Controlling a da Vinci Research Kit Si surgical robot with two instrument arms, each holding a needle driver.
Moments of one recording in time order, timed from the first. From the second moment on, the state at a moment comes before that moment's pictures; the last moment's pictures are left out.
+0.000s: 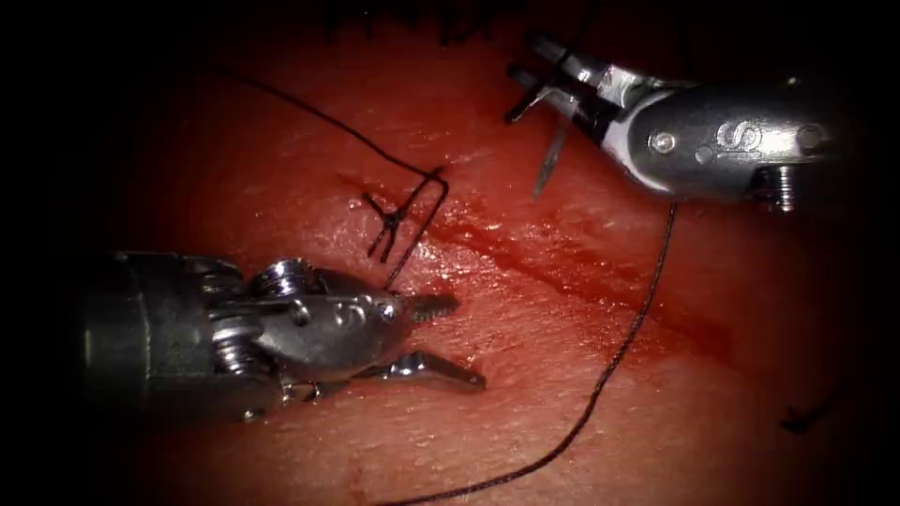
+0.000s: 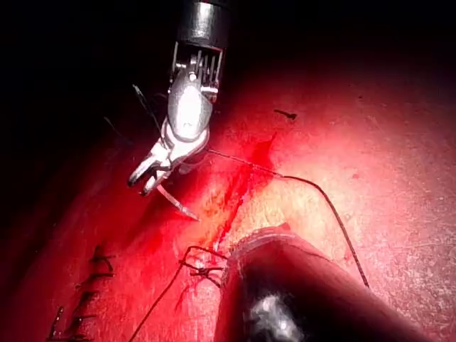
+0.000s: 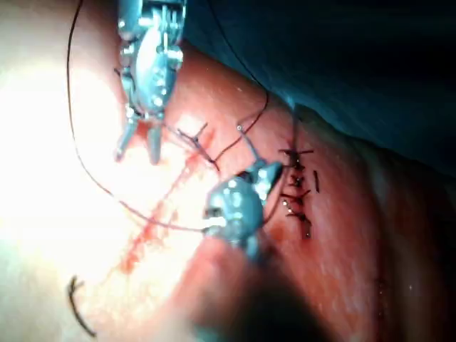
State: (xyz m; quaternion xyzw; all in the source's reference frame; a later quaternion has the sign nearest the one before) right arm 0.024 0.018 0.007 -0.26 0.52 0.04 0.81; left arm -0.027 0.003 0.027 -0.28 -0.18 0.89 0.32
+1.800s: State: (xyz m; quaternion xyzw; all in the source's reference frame) right arm 0.024 0.015 0.009 -0.27 0.51 -0.02 0.81; left arm -0.027 0.004 0.026 -0.28 -0.18 0.89 0.32
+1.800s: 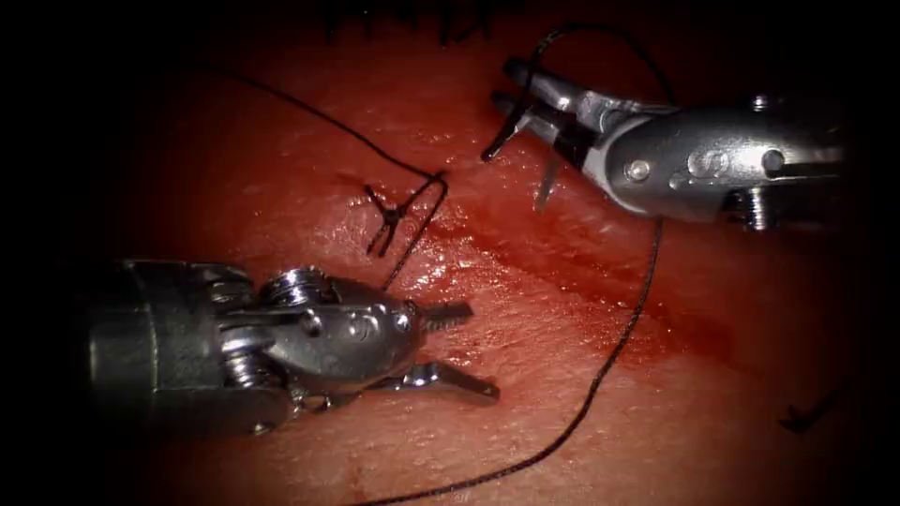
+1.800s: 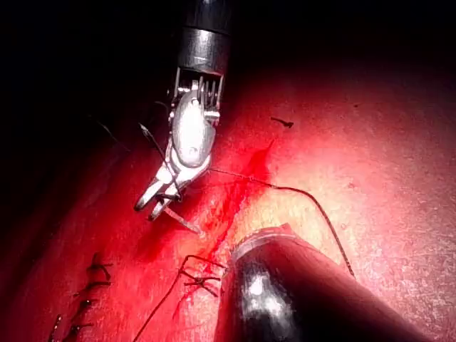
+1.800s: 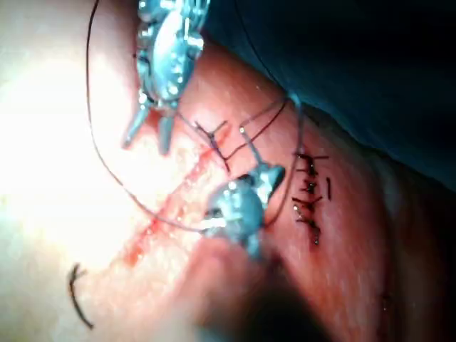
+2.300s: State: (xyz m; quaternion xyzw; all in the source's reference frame) right arm 0.026 0.010 0.010 -0.28 0.53 -0.06 0.80; left arm -0.023 0.004 0.027 -0.29 -0.20 0.89 0.30
